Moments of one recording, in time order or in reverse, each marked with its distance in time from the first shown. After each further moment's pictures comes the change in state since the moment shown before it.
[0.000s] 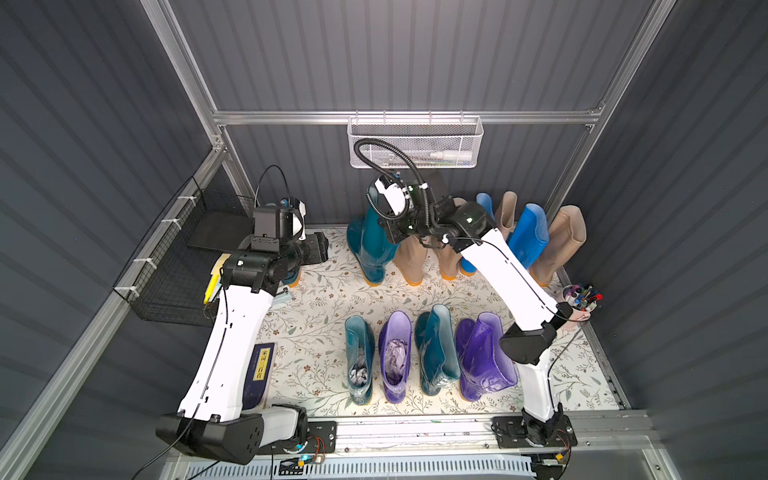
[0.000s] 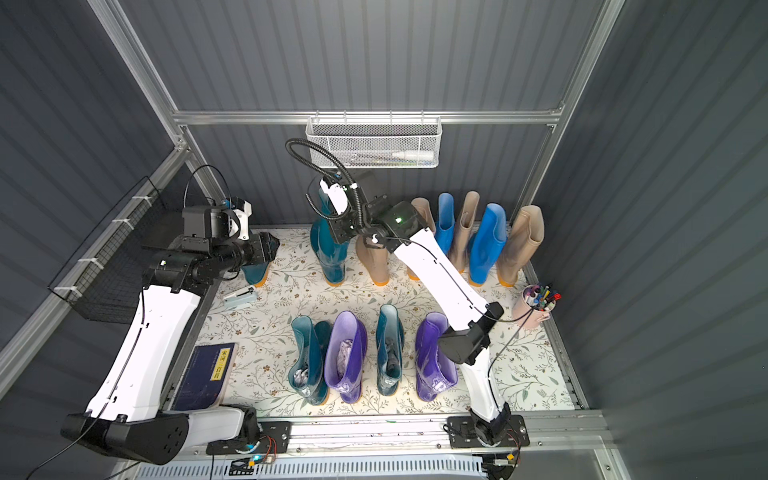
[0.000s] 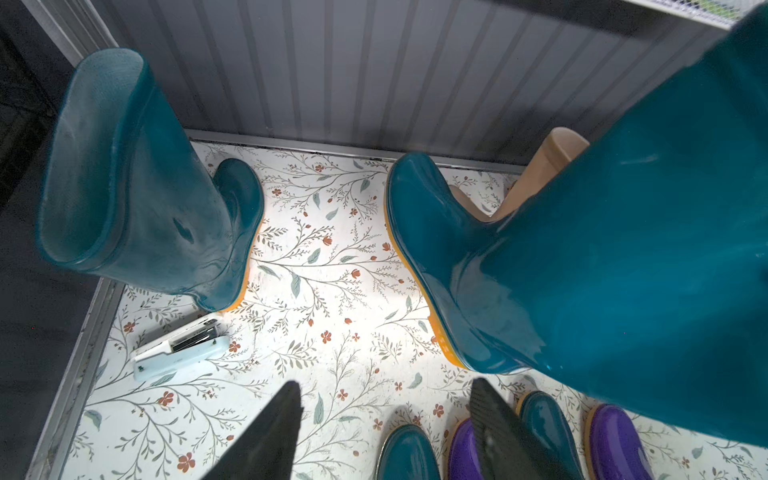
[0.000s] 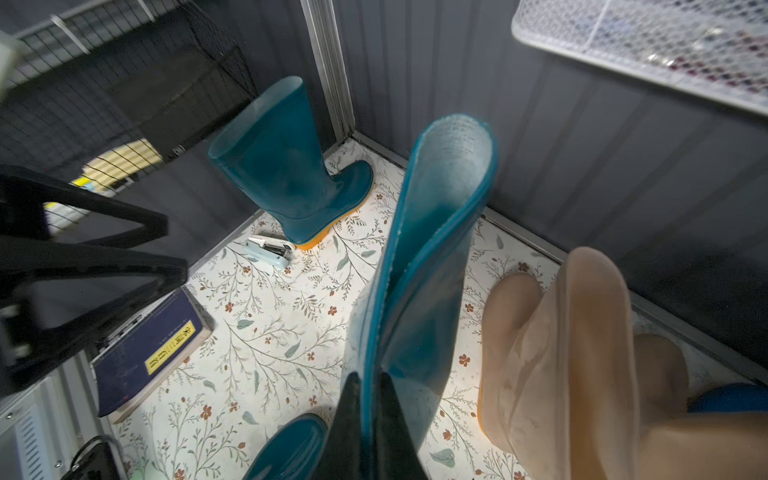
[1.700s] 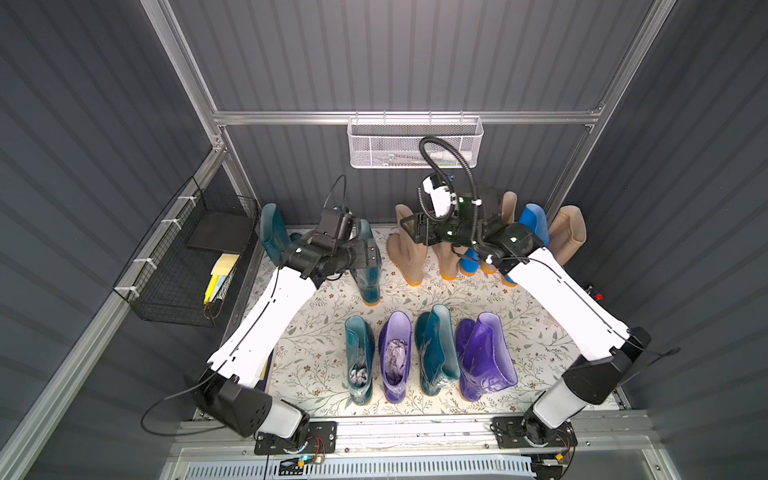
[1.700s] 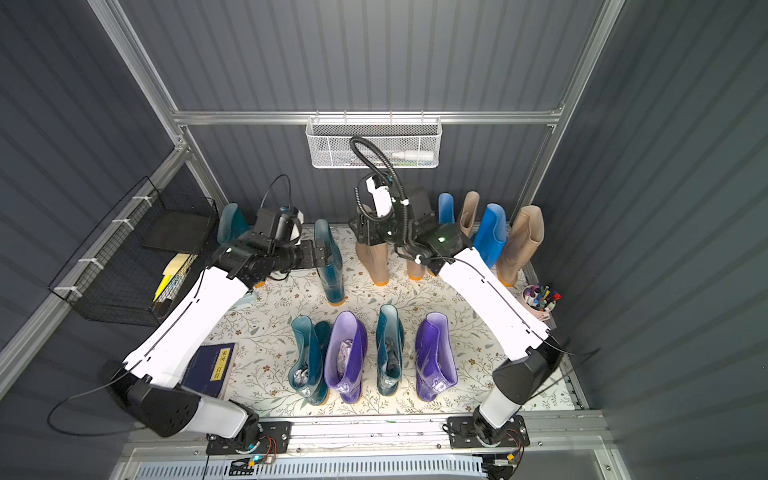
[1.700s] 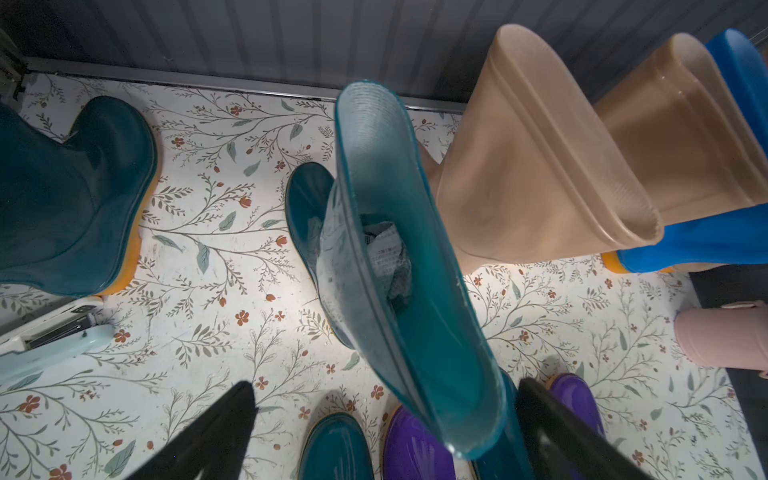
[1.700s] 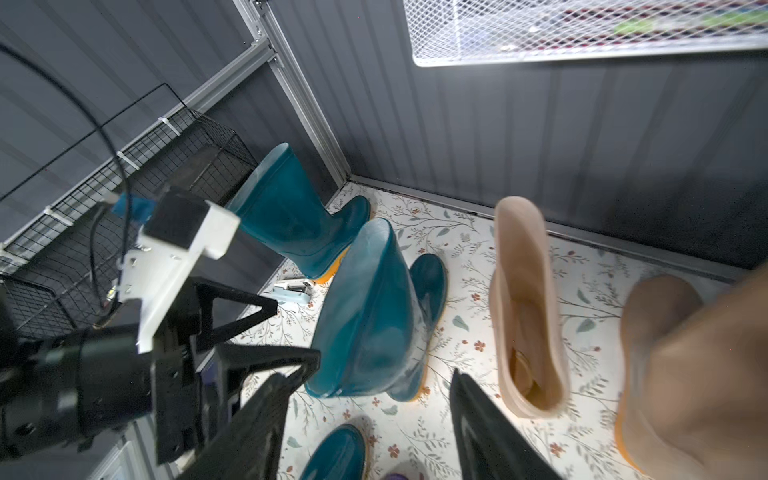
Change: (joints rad) left arm -0.319 0.205 0.052 0.022 -0.167 -0.191; right arm -0.135 -0.520 -0.756 0.402 -0.092 0.211
